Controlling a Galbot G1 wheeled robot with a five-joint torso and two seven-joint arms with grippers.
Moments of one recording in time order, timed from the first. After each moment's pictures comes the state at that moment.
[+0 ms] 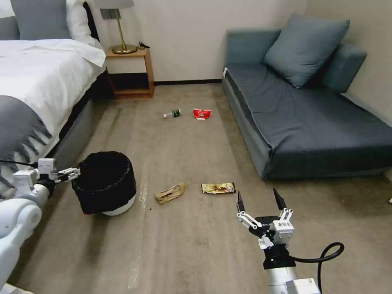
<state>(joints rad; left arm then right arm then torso) 1.22 -0.70 -0.72 -1.60 -0.77 0.38 -0.09 -1.87 1.54 0.36 2.25 -0.09 0.31 0.06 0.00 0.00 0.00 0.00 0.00</state>
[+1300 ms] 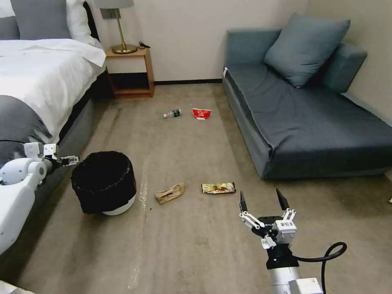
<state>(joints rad) 0.61 -0.73 -0.33 -1.07 -0.77 0.62 0.00 -1.87 1.53 0.38 2.25 -0.10 0.28 0.06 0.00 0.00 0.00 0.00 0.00</state>
